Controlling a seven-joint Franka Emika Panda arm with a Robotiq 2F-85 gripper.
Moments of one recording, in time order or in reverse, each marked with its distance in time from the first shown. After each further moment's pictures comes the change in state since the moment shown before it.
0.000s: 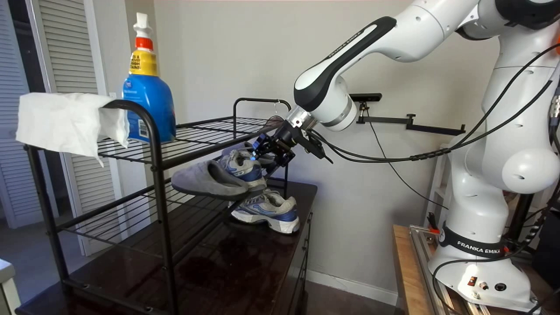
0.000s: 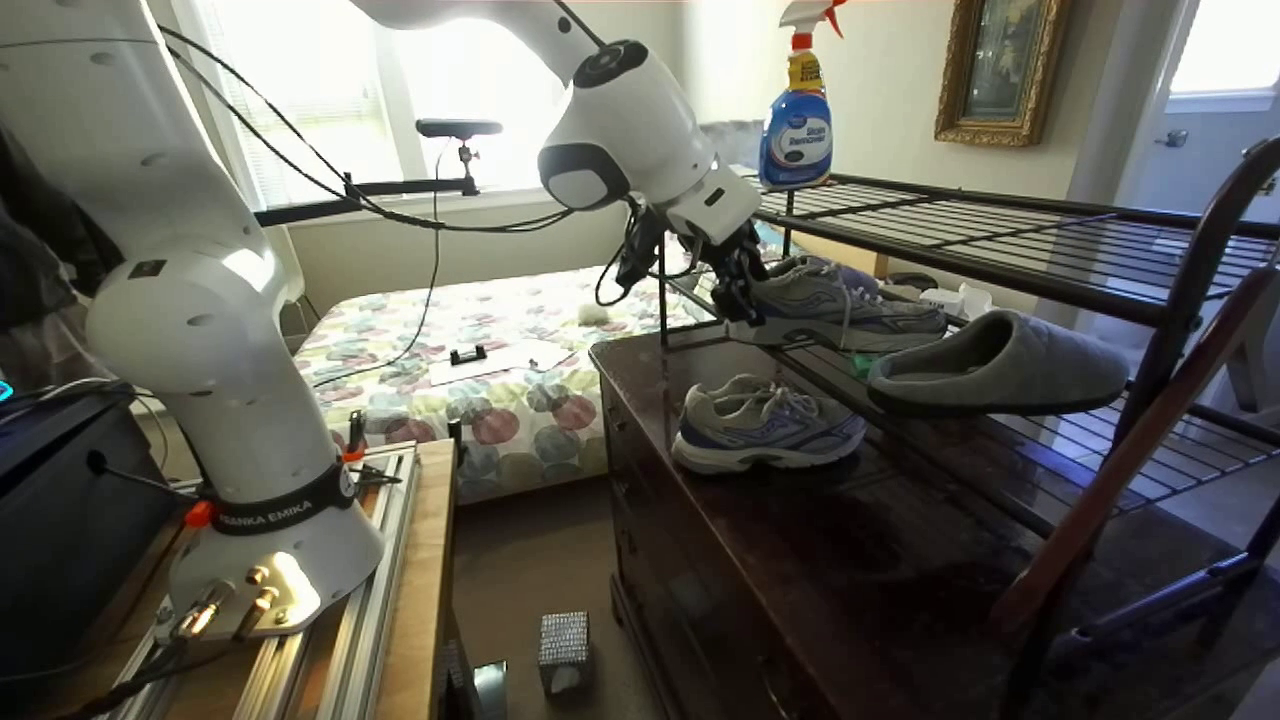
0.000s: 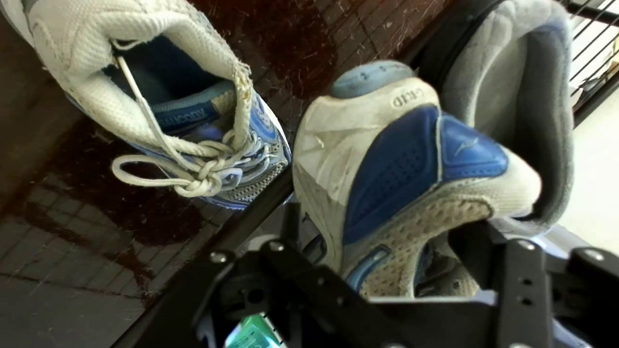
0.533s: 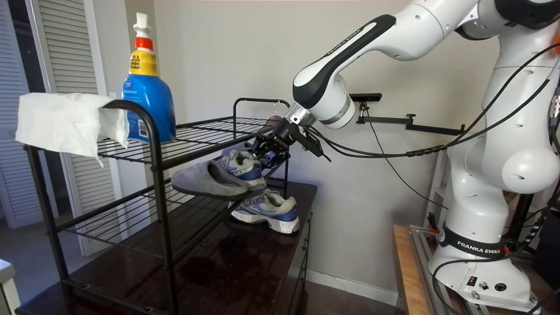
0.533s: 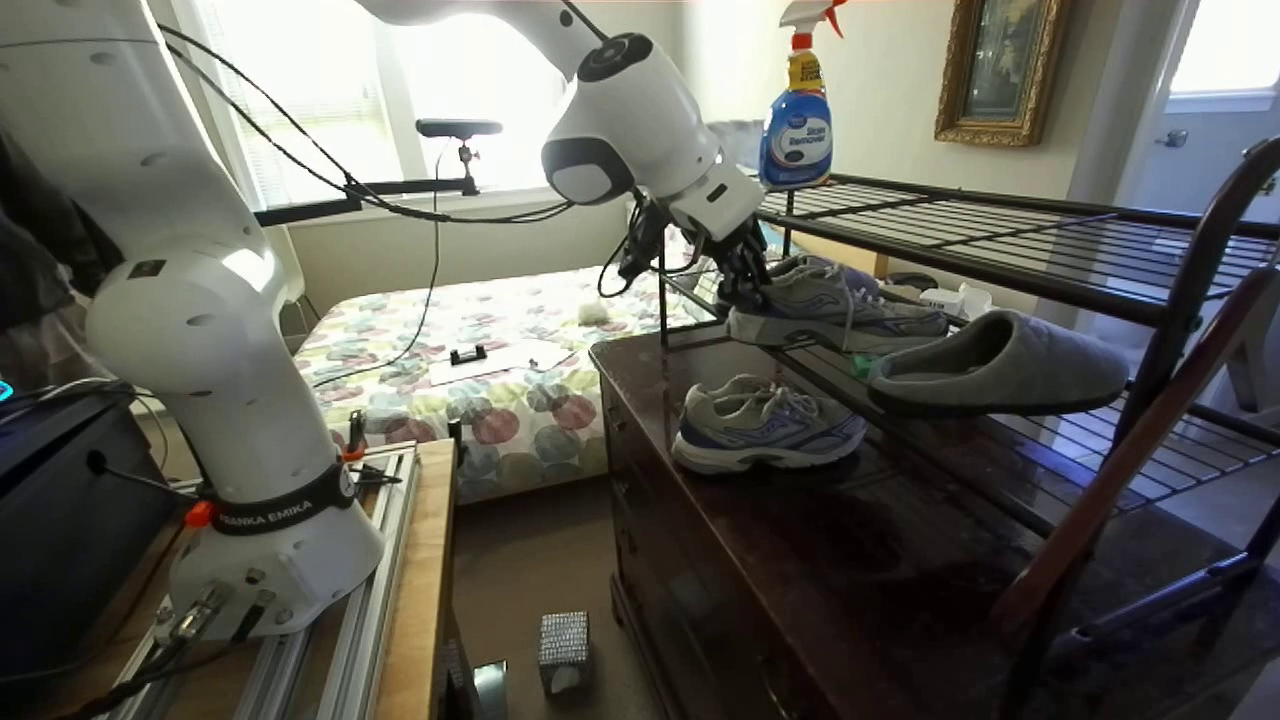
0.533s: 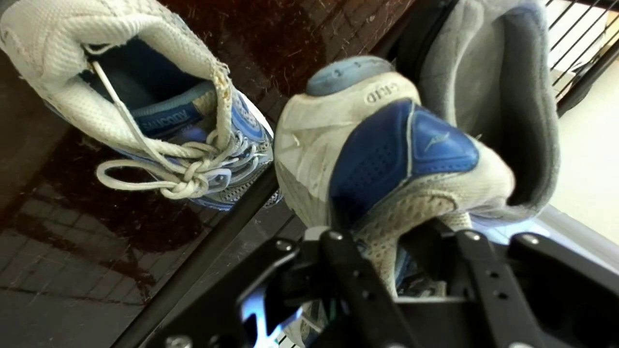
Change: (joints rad) arm -0.002 0.001 -0.001 0.017 0.000 -0.014 0.051
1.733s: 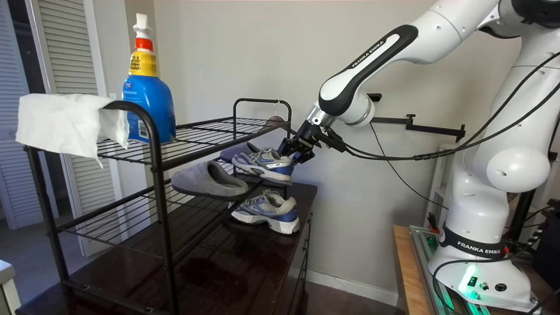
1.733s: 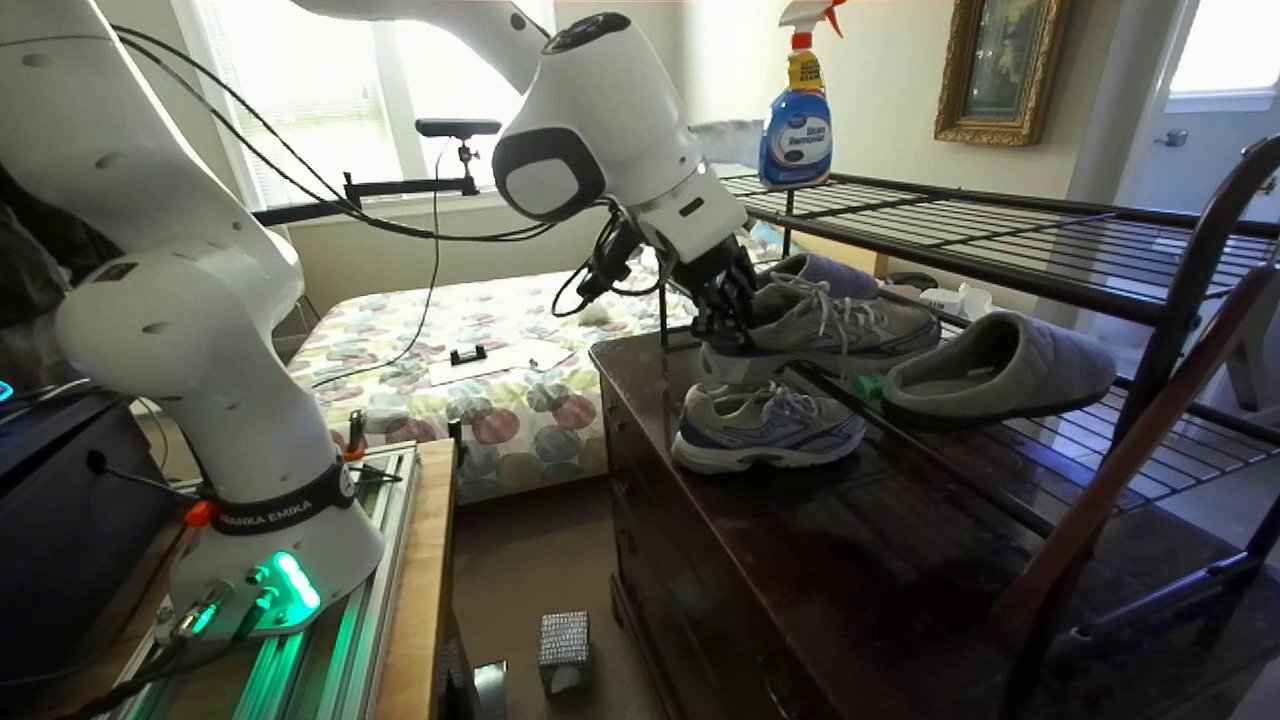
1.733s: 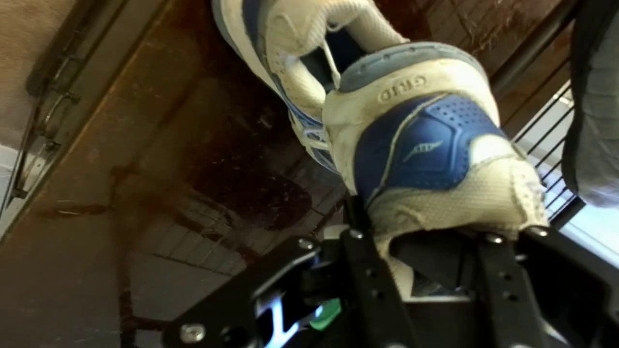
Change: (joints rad) arm -0.198 -0.156 -0.024 -0.172 -0.375 -0.116 0.225
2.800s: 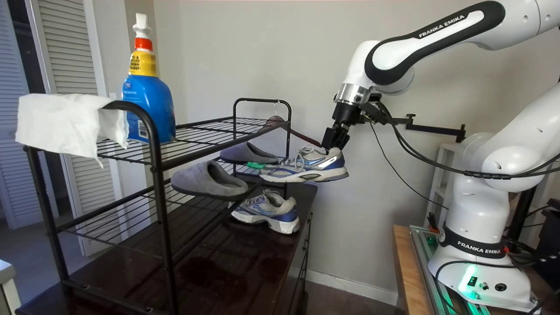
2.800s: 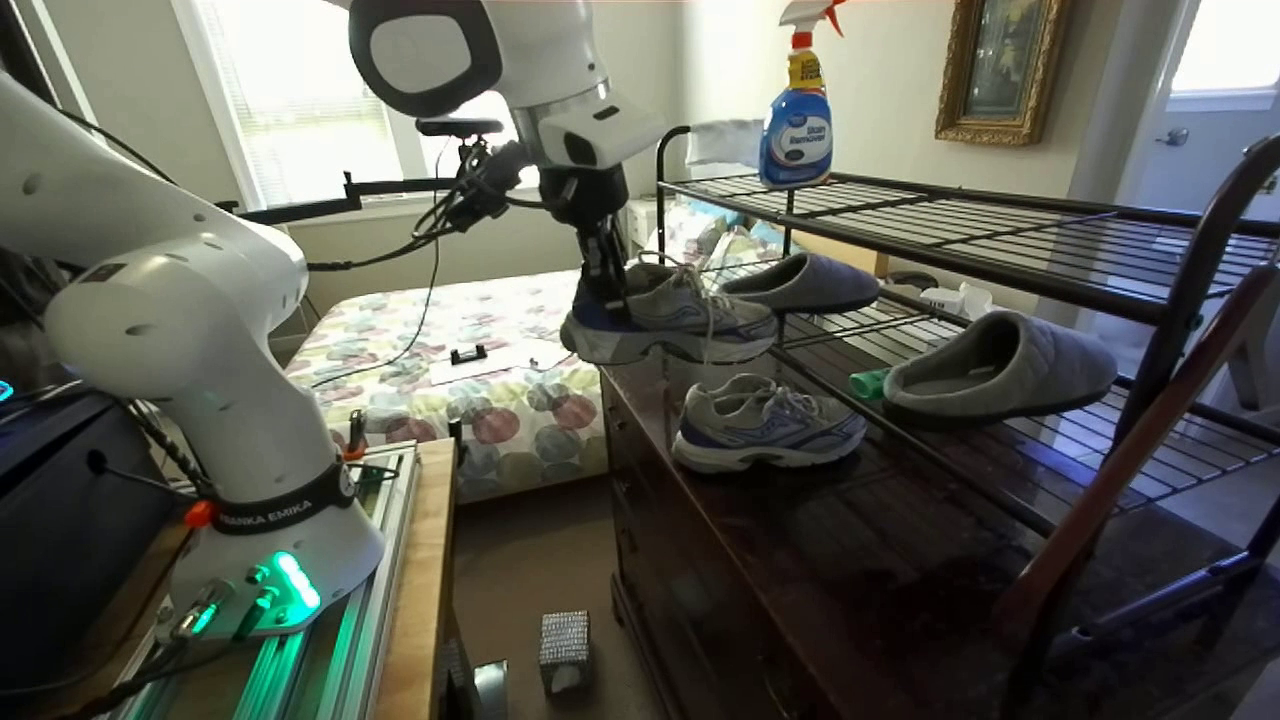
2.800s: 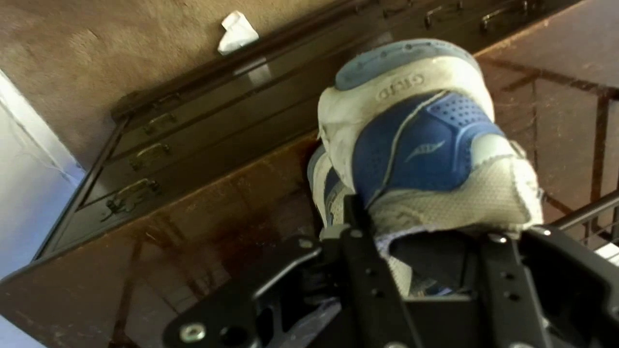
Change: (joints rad) arm -0.071 -0.448 -0.038 -0.099 -0.374 -0.637 -0.117
